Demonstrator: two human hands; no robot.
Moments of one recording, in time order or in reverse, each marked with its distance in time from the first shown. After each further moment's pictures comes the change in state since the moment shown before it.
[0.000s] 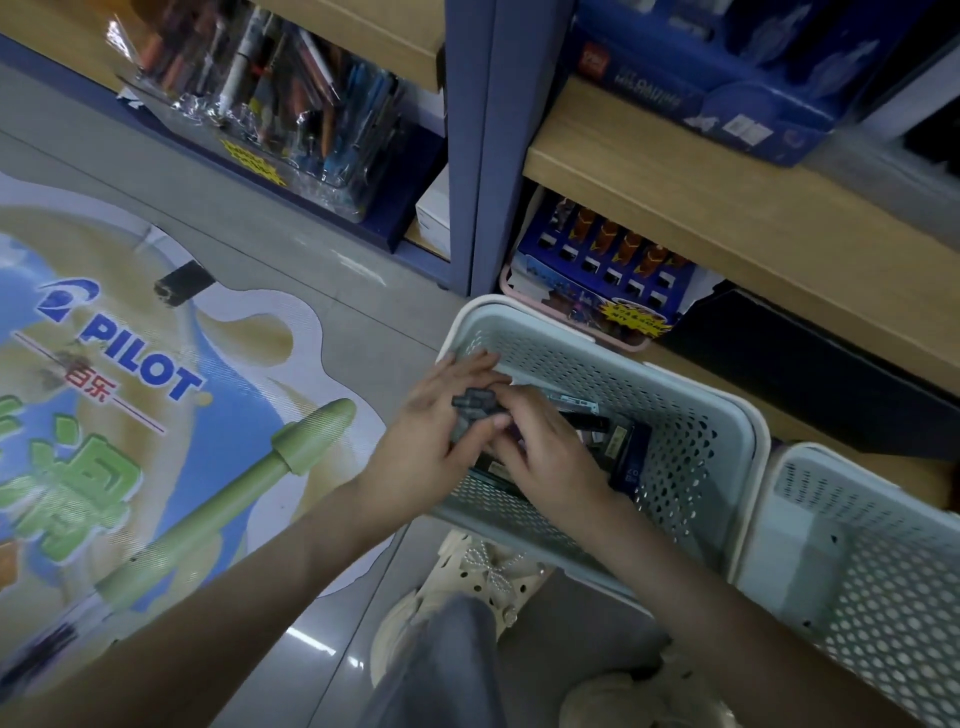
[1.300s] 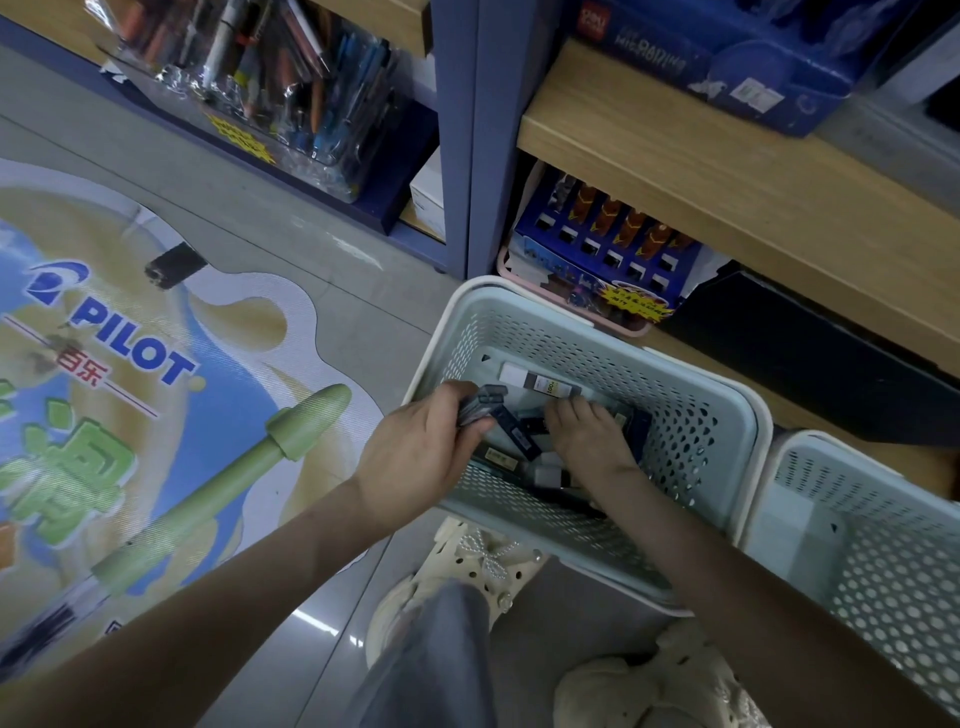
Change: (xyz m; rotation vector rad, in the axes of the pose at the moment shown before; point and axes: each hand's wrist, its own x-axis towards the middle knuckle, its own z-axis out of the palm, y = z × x) left_hand -0.017 -0.001 0.009 0.282 0.110 0.131; right_hand -0.049 0.130 0.012 -1.104 -0.428 0.000
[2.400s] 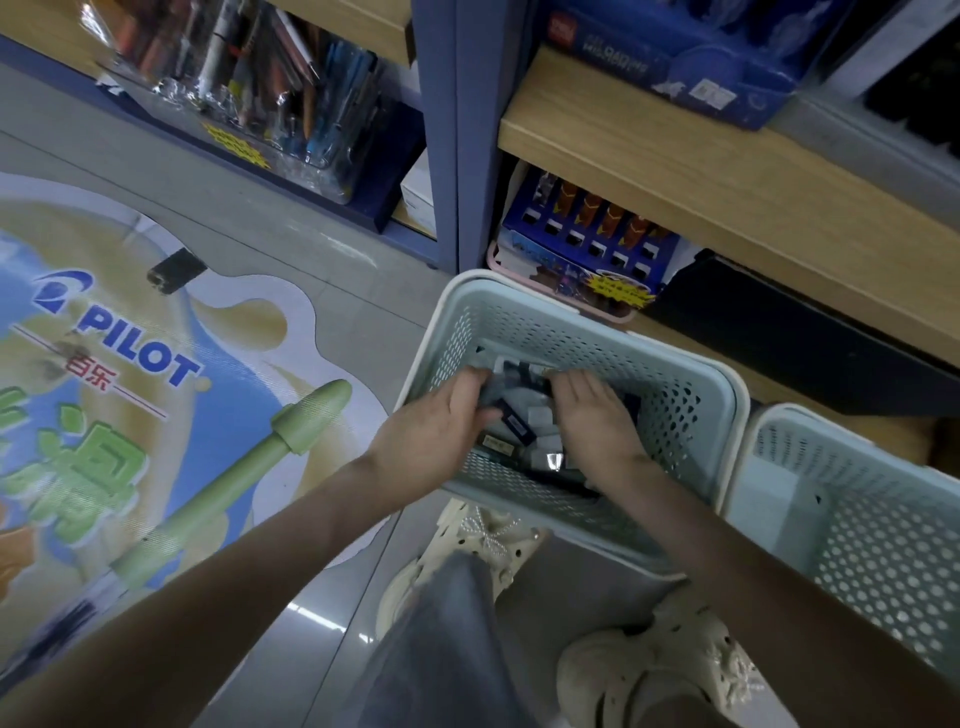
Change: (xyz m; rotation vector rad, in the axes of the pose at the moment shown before) left_hand 0.008 0.004 0.000 -0.019 -0.235 0.017; right_hand -0.013 0.003 -0.072 0.465 0.044 0.178
